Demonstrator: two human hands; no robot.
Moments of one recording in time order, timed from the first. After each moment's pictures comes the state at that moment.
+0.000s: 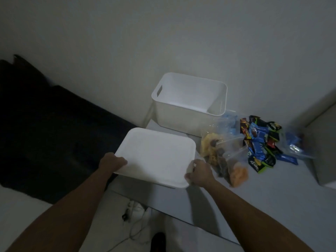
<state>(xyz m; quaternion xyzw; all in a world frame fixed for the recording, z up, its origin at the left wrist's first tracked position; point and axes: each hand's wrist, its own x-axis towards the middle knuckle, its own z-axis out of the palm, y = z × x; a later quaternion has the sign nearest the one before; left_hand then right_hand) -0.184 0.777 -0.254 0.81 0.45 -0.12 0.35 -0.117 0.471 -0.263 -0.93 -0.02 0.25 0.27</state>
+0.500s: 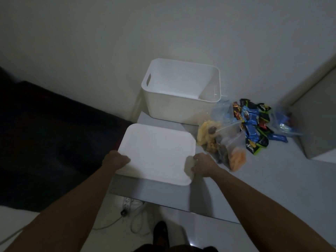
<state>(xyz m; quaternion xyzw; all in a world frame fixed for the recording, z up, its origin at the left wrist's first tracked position) -0.155 0.784 -0.292 0.85 0.37 -0.20 0.32 -0.108 0.466 -0.274 -0.94 -0.07 0.29 0.13</state>
